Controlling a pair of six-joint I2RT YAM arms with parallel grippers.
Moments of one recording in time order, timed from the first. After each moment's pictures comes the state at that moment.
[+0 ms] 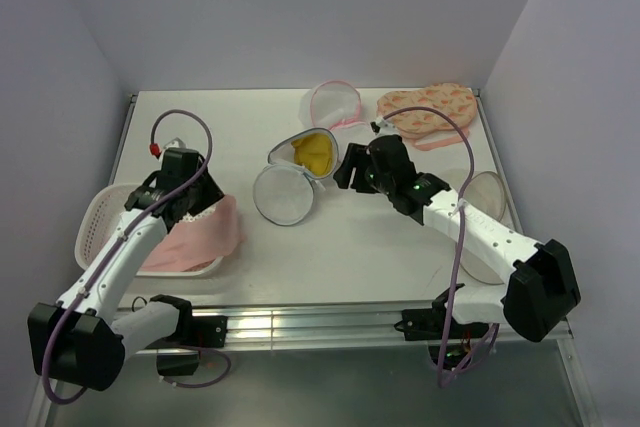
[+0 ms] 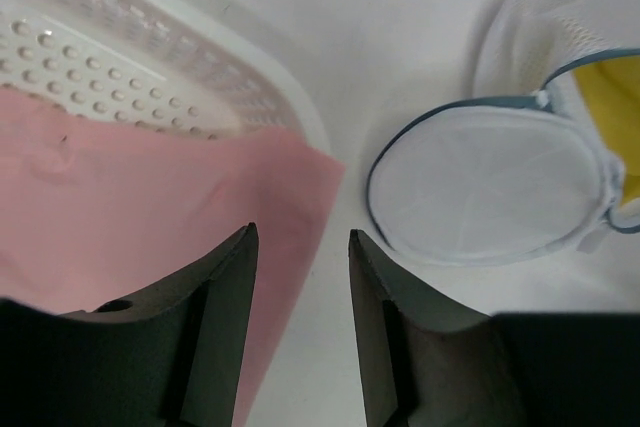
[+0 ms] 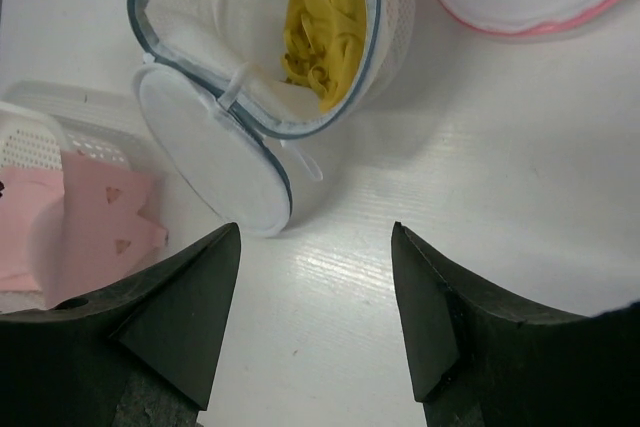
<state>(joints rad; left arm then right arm) -0.25 1.08 0.89 -0.62 -0.14 -0.76 0.58 1.27 0.93 -0.24 0.08 0.62</state>
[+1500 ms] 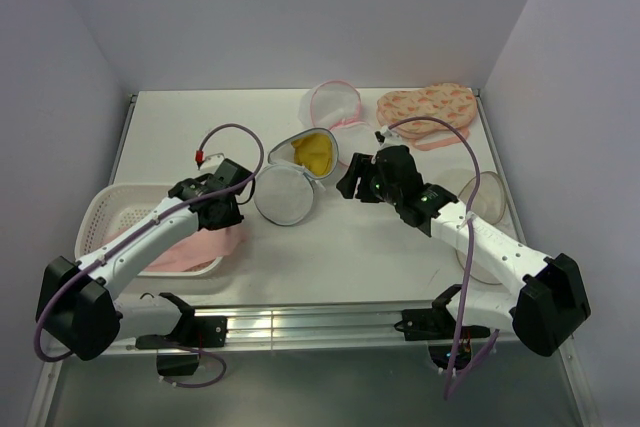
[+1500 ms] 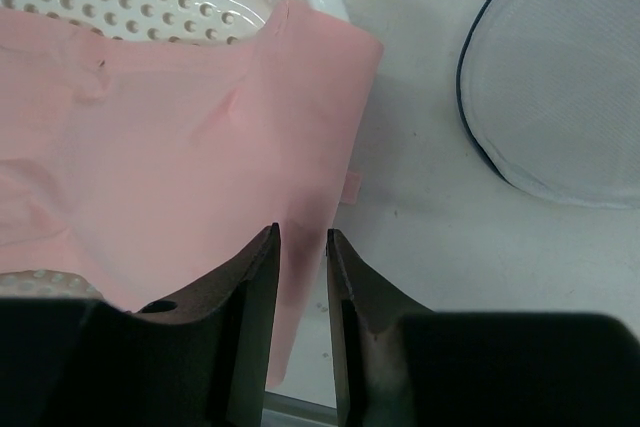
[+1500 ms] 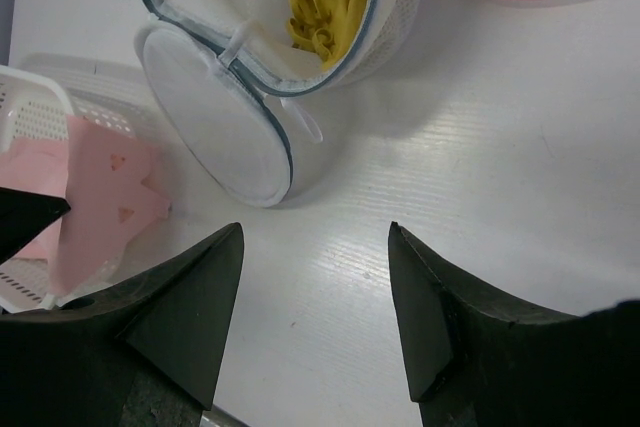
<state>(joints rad) -0.58 1.24 0.93 -0.85 -0.43 -0.80 0.58 1.17 0.83 -0.22 0.04 0.62</state>
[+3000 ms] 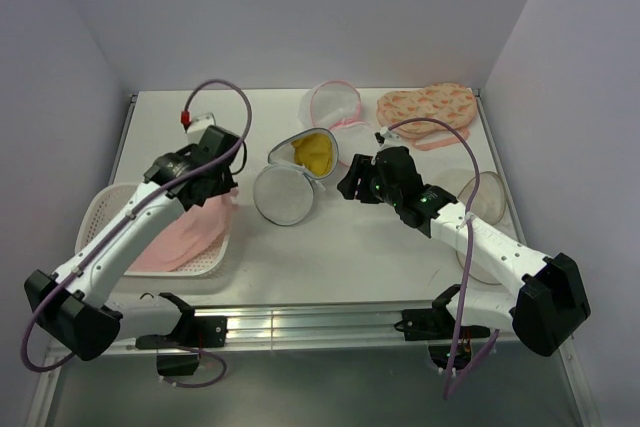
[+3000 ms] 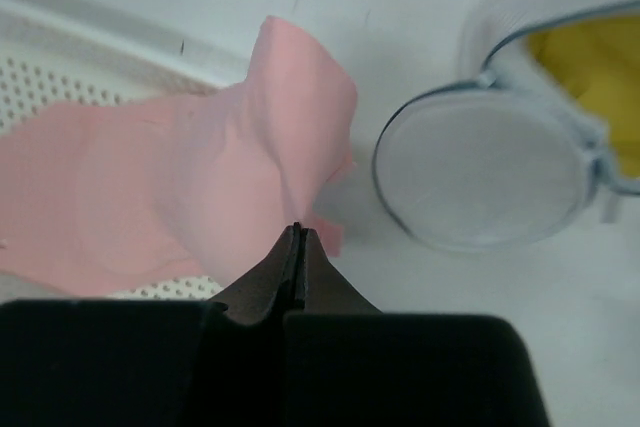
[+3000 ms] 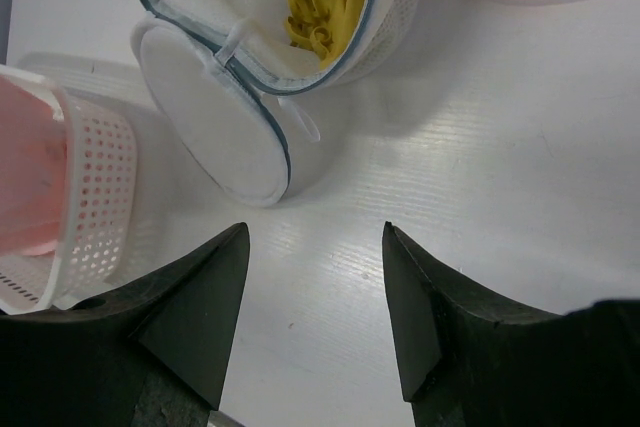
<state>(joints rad) -0.57 1.24 1.22 -0.97 -0.52 -0.73 0.58 1.17 0.81 -0.21 0.04 0.62</state>
